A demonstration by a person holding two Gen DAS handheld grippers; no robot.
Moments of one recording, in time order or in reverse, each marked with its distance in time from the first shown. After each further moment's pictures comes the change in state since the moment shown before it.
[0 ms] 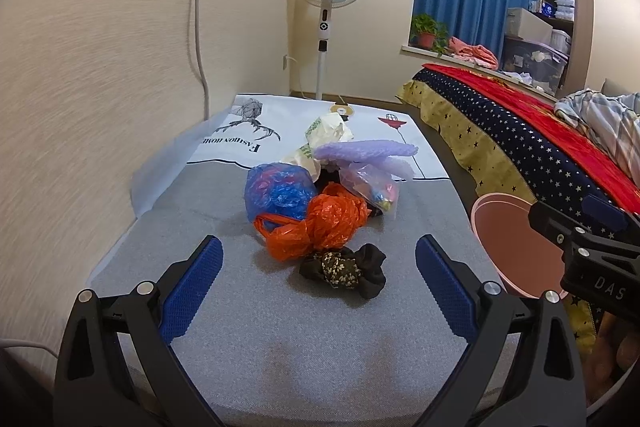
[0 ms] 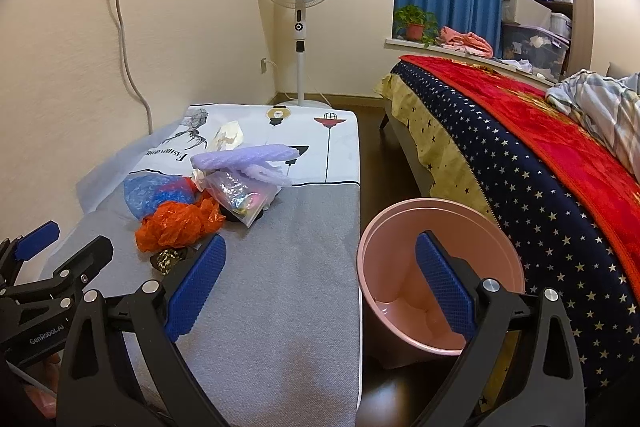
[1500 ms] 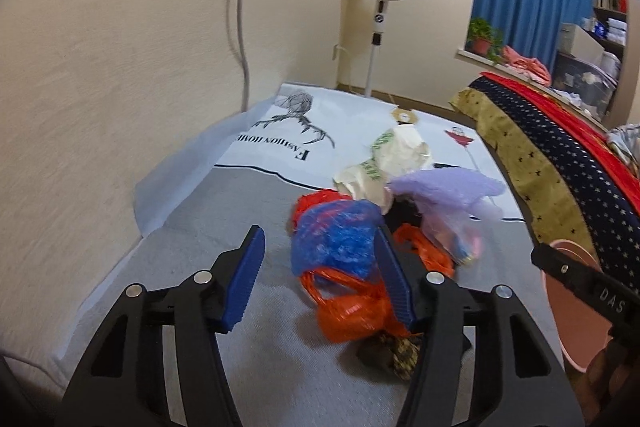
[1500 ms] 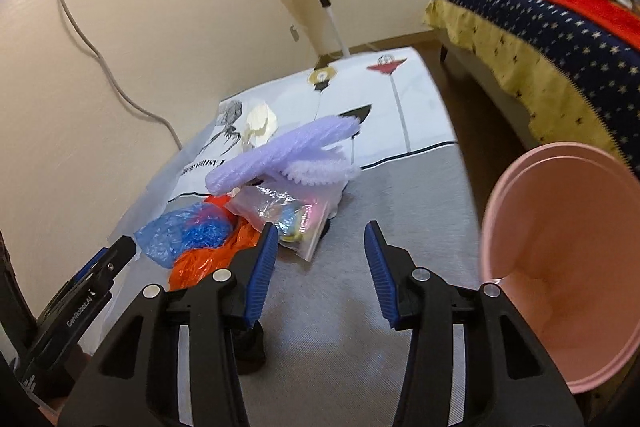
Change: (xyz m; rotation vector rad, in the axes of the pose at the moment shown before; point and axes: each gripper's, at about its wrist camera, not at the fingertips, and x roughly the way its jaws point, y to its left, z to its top) left arm 0.090 0.045 0.037 -0.126 0.041 0.141; right arm 0.135 0.008 0.015 0.263 0.176 0.309
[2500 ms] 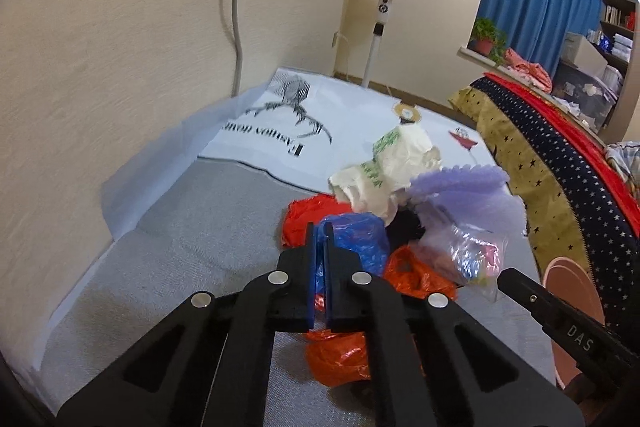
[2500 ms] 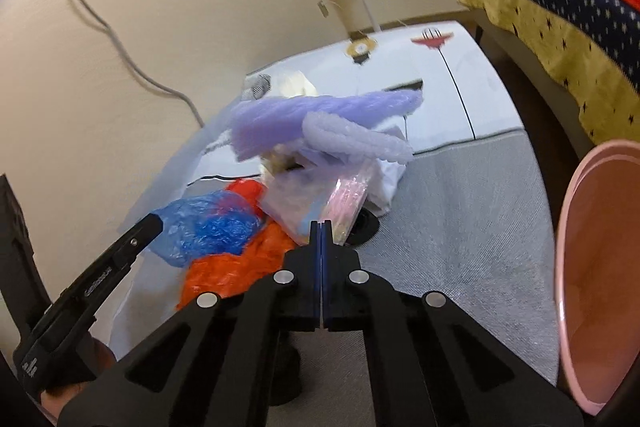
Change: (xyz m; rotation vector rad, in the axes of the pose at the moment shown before) left arm 0.029 0.005 0.014 -0.053 0.028 -0.055; right arm 0.036 0.028 0.005 -0.038 0.066 0.098
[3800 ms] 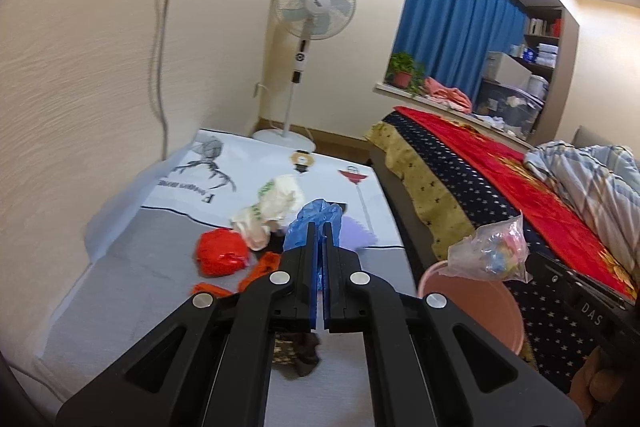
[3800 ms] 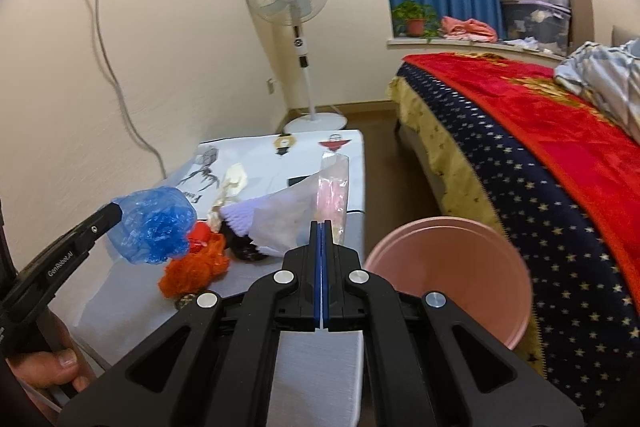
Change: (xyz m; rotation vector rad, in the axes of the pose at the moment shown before) left arm -0.119 -0.065 -0.003 0.090 -0.138 -0.253; right arm -0.196 -0.013 -0.013 -0.108 -0.255 -0.301
